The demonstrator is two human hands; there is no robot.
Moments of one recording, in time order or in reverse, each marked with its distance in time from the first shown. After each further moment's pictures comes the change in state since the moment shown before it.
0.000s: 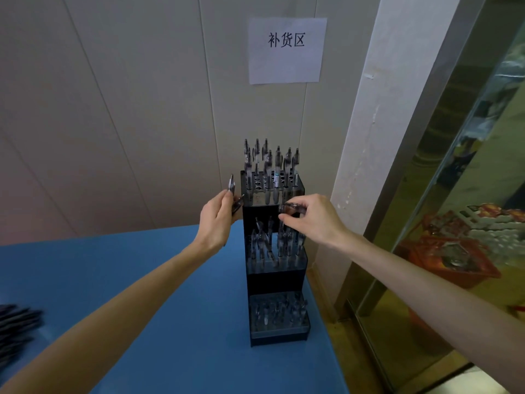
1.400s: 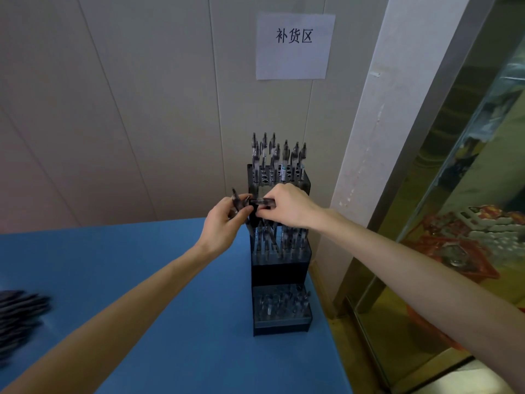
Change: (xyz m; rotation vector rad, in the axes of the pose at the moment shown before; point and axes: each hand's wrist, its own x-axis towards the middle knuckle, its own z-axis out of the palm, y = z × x) left_hand -0.017 -0.021 -0.013 0.187 -0.094 0.104; right_hand 0.037 -0.050 0.025 -0.286 -0.275 -0.031
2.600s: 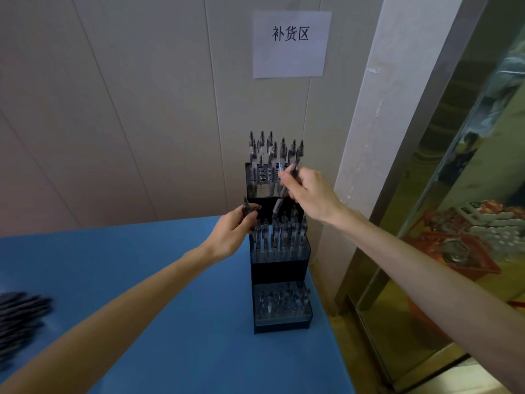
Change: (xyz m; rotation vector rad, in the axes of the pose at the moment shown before) left_hand -0.010 0.012 0.009 0.095 -0.240 -0.058; right_hand -0.023 0.026 -0.016 0.299 0.371 -0.088
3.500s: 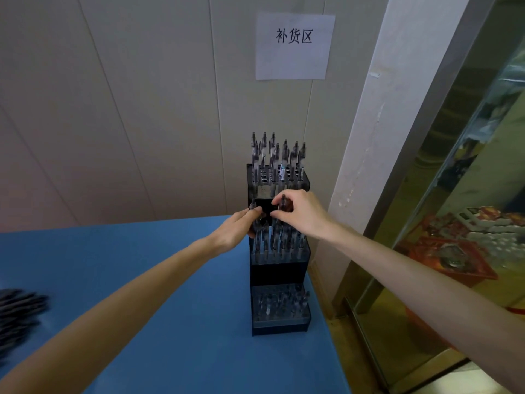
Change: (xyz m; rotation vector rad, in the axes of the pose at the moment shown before) left_hand 0.011 0.019 -0.001 -0.034 -0.184 -0.287; right_hand -0.010 0.018 0.028 -0.171 -0.180 0.132
